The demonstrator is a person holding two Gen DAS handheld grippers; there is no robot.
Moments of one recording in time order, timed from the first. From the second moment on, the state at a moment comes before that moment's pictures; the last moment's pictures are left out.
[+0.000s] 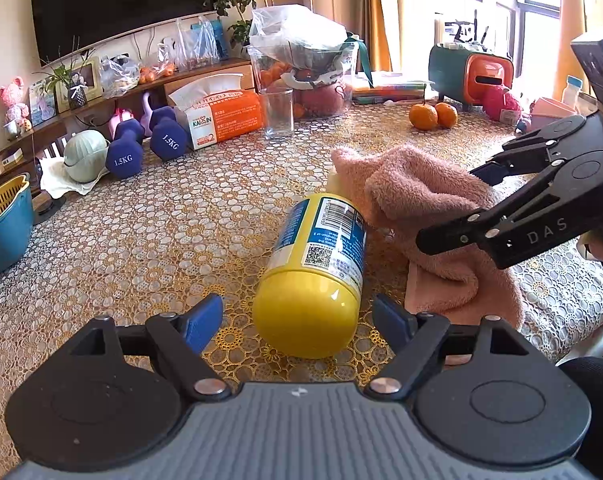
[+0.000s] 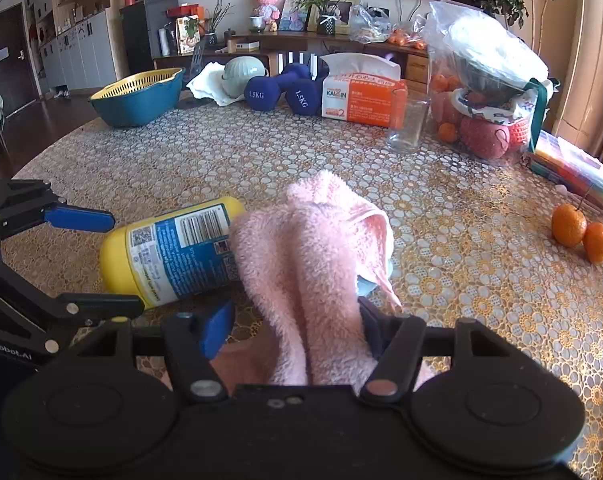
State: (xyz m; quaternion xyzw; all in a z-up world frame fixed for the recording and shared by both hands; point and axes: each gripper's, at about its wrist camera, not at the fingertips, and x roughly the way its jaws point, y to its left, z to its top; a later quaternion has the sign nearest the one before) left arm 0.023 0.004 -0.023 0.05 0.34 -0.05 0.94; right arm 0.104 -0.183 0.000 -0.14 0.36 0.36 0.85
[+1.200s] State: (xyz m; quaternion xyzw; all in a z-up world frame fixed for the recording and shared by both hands) left arm -0.052 -0.021 0.033 0.01 0.27 -0.02 0.96; right arm -0.016 -0.252 0.056 -0.01 0.24 0.31 0.92
